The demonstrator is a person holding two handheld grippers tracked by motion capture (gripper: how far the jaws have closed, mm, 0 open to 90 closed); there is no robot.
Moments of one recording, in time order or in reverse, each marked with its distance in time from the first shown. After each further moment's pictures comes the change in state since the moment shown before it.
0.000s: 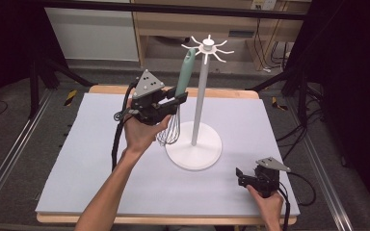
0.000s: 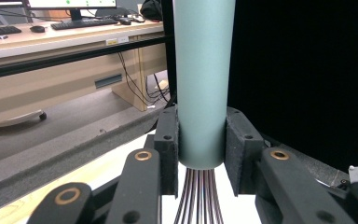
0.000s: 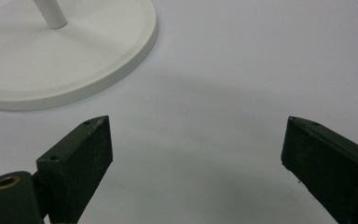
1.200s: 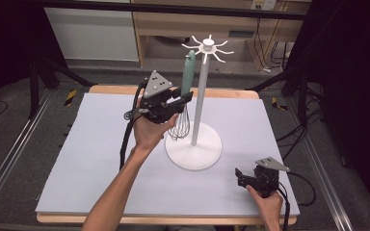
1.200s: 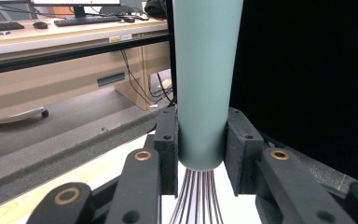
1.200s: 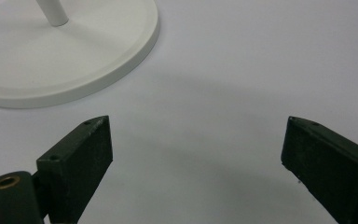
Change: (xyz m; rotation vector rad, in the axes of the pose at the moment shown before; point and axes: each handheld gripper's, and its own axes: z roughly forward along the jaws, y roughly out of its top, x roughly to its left) left arm 0.000 -0.007 0.023 0.001 0.020 -0.011; right arm 0.001 0.000 0.001 0.006 0.003 -0.006
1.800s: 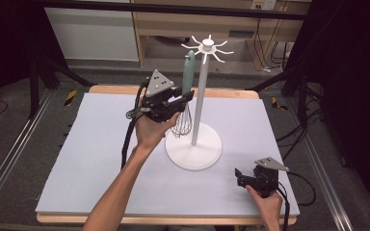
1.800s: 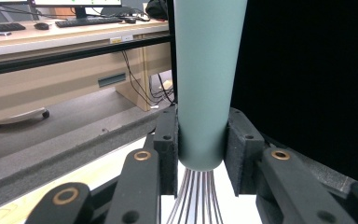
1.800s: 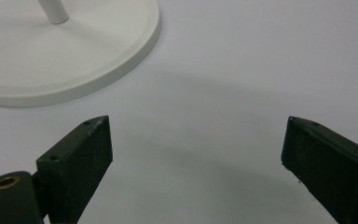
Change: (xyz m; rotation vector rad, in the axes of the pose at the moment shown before) left arm 0.000 0.000 0.005 -0.006 0.000 -0.003; right arm 0.001 0.000 0.001 0.007 0.001 -0.003
